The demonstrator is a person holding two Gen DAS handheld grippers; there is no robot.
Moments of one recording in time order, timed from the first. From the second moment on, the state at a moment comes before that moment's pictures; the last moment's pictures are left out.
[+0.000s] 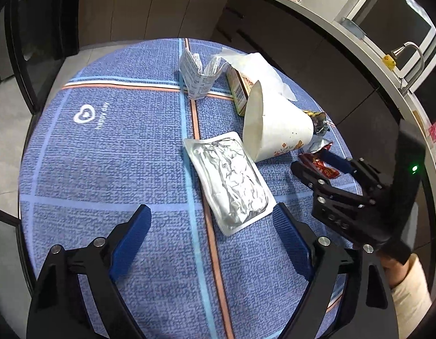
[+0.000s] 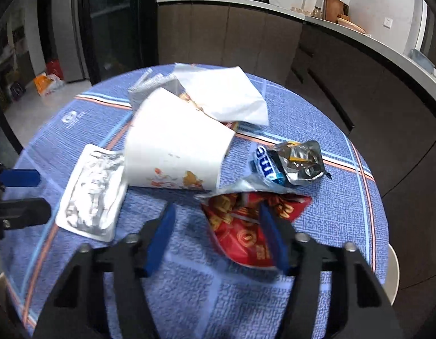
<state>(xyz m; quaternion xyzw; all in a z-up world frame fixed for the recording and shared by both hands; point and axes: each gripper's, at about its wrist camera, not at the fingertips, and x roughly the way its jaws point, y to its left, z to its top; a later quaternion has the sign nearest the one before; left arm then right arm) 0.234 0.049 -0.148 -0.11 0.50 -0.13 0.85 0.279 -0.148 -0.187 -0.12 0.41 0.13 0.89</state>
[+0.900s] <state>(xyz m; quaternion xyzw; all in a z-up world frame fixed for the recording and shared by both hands) 0.280 -0.030 -0.169 0.03 0.52 -0.04 0.85 0.229 -0.191 -0.157 -0.06 0.37 0.13 0.92</state>
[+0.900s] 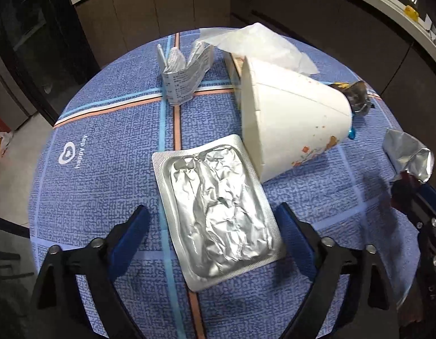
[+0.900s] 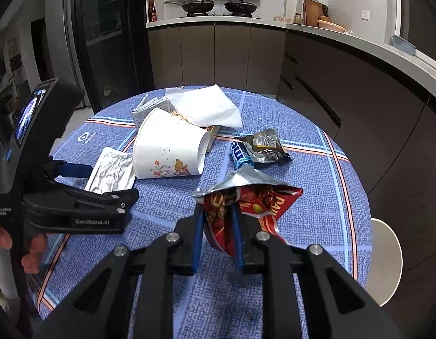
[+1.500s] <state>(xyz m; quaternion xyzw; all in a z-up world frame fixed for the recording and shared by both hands) 0.225 -0.012 -0.087 -0.02 0.47 -0.14 0.87 0.195 -0.222 -0.127 0.02 0.35 0.16 0.92</state>
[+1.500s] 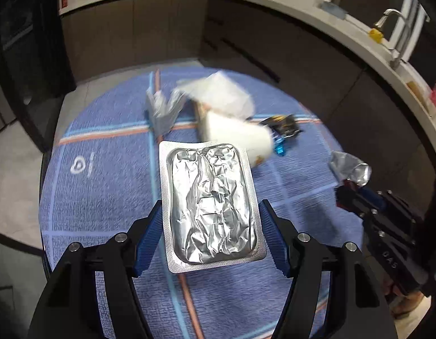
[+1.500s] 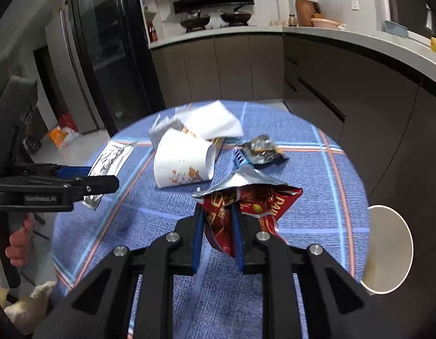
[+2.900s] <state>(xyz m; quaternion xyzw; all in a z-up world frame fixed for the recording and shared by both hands) 0.317 -0.368 -0.178 0.11 0.53 -0.35 0.76 0.232 -0.509 -0.295 0.19 0.43 0.04 0.88</state>
